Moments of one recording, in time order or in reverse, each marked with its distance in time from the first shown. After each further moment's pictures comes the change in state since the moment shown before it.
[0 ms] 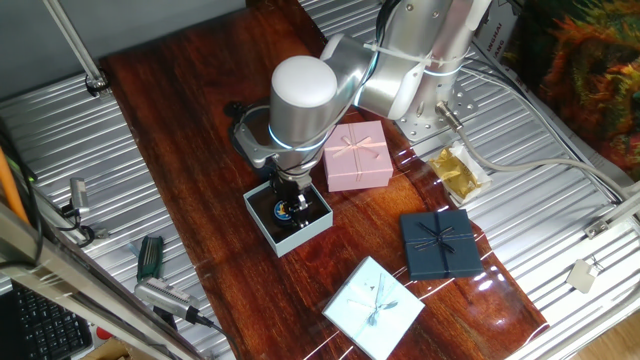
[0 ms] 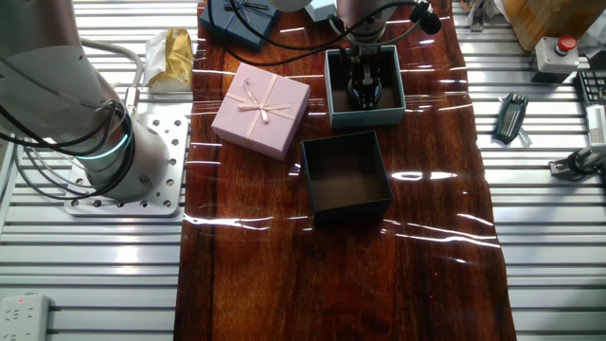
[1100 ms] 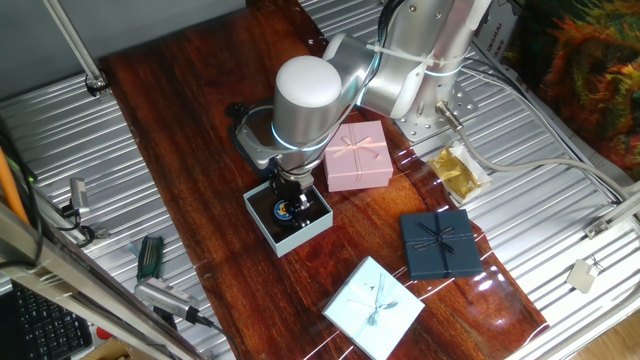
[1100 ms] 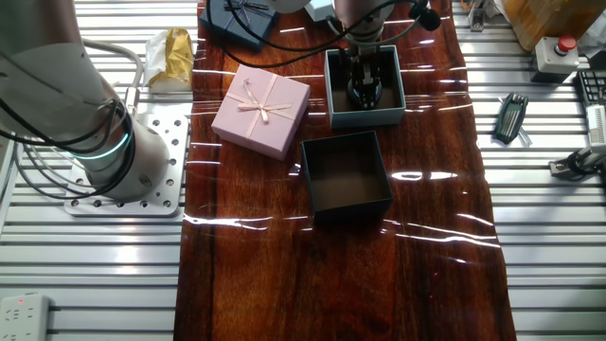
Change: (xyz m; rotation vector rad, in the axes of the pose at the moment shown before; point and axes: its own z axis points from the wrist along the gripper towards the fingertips) arm 0.000 0.000 0.000 0.006 -0.014 -0.042
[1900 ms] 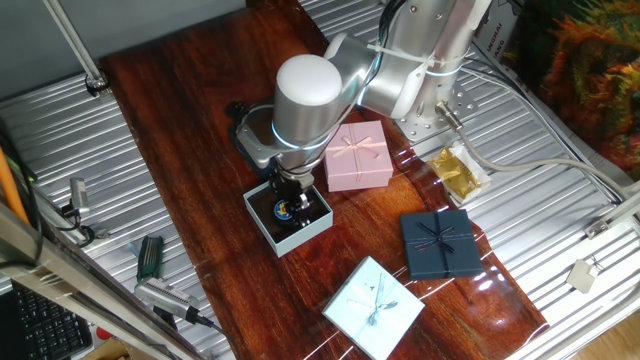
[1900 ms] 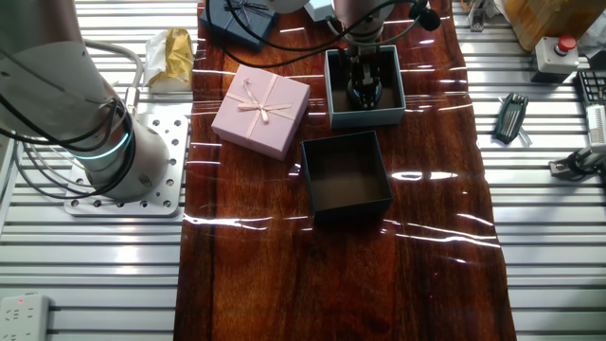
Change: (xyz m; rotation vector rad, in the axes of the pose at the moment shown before) arm 0.000 -0.001 0.000 -0.003 -0.004 -0.007
